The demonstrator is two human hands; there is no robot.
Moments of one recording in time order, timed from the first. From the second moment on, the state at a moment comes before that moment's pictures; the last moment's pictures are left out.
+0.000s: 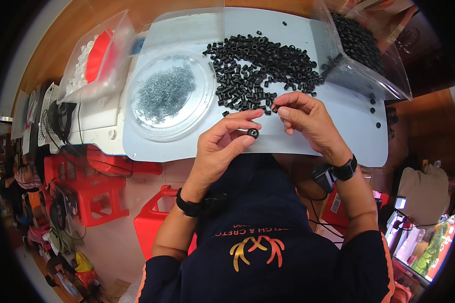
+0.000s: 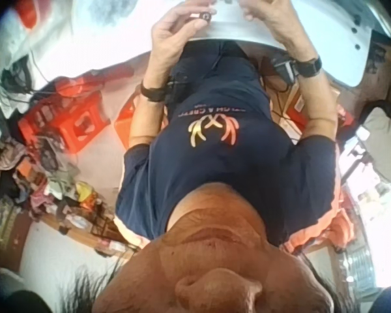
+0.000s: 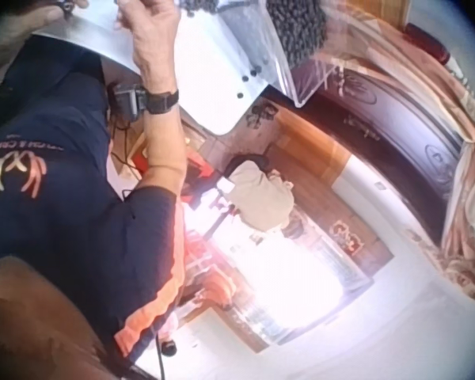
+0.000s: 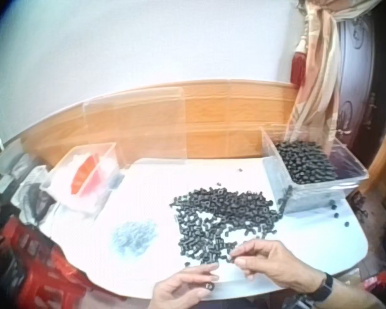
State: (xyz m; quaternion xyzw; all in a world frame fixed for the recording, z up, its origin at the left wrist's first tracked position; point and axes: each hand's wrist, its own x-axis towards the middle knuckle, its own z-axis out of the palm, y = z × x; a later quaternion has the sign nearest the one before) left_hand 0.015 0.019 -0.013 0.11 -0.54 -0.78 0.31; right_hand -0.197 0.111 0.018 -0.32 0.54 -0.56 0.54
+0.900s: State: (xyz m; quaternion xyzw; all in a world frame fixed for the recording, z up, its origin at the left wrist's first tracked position) left_hand 0.019 0.021 -0.018 0.15 -0.48 -0.81 0.30; right_hand -0.170 0.107 0.022 -0.38 0.54 -0.58 0.48
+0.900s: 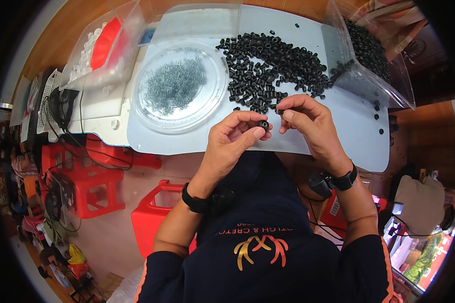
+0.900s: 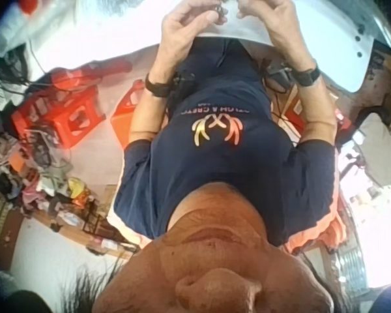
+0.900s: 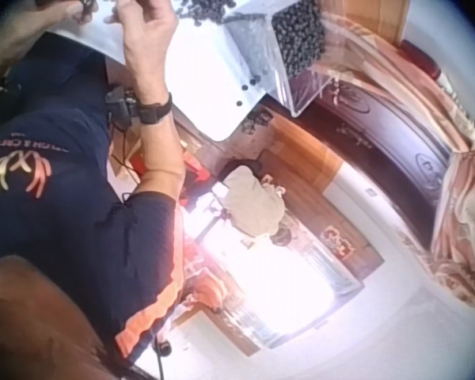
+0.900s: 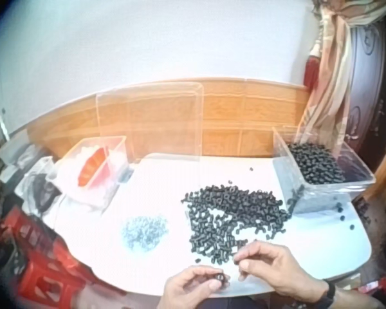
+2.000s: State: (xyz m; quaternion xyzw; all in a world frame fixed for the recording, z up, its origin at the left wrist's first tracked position) left_hand 0.014 0.013 -0.015 0.17 -0.54 -0.77 0.30; right_hand -0.165 0.098 0.042 -0.46 0.56 -0.49 0.48
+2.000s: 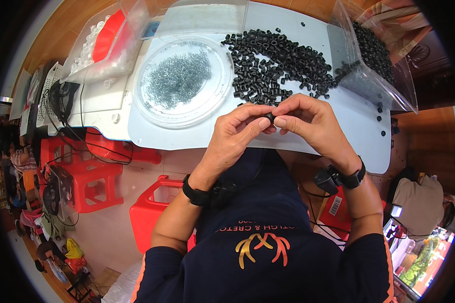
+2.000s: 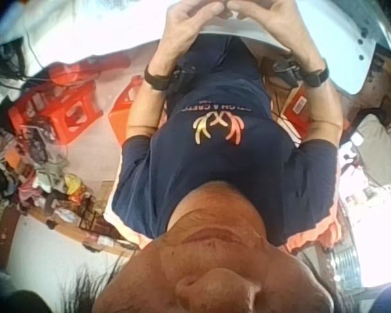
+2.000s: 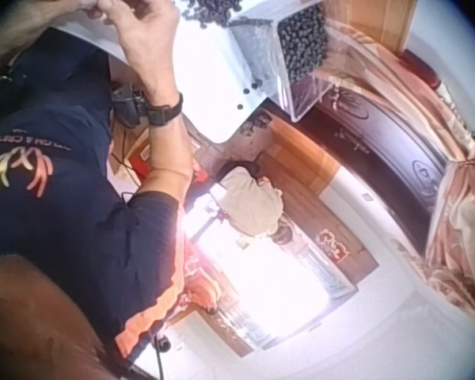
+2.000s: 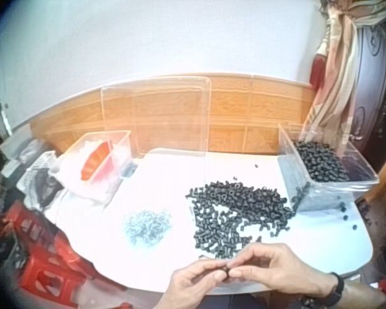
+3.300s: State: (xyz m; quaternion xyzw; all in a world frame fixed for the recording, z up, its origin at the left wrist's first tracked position) left_hand 0.002 0.003 0.000 0.01 -0.75 -0.59 0.31; right_hand -0.185 0.114 0.037 -0.27 0.40 -0.48 0.73
